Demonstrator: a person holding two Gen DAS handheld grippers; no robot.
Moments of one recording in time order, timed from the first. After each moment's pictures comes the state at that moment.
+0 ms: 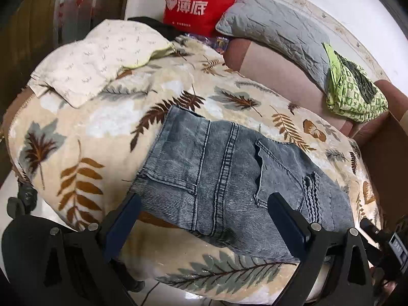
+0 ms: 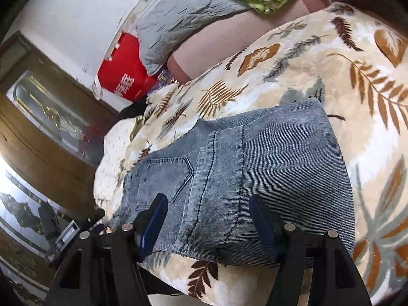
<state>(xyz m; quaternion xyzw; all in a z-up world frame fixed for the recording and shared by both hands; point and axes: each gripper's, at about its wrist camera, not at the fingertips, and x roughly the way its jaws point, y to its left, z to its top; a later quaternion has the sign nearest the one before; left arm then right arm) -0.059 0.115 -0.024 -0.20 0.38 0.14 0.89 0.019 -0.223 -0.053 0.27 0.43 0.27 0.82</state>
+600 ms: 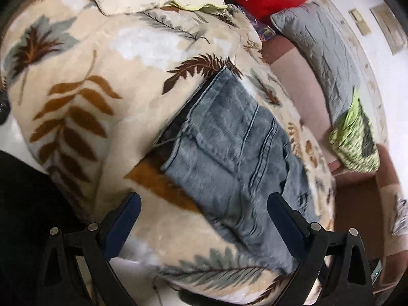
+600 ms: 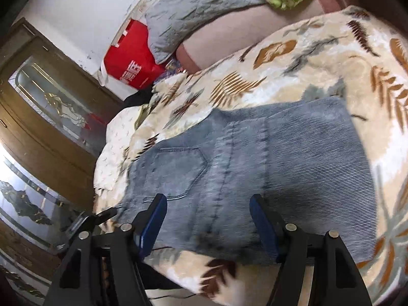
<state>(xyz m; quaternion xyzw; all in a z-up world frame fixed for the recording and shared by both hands) -0.063 0.182 -0.089 -0.43 0.40 0.11 0.80 0.016 -0.186 -0.043 0.24 0.44 0.30 0.81</state>
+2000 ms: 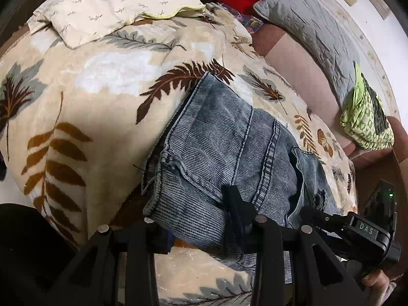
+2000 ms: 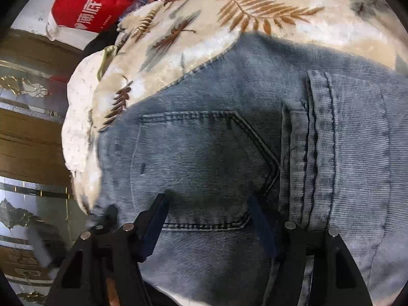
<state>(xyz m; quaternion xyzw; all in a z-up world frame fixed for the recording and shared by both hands) -0.024 0.171 -0.082 -0.32 0.43 0.13 0.84 0.098 -0.052 -0.084 0.17 0.61 0.25 0.73</state>
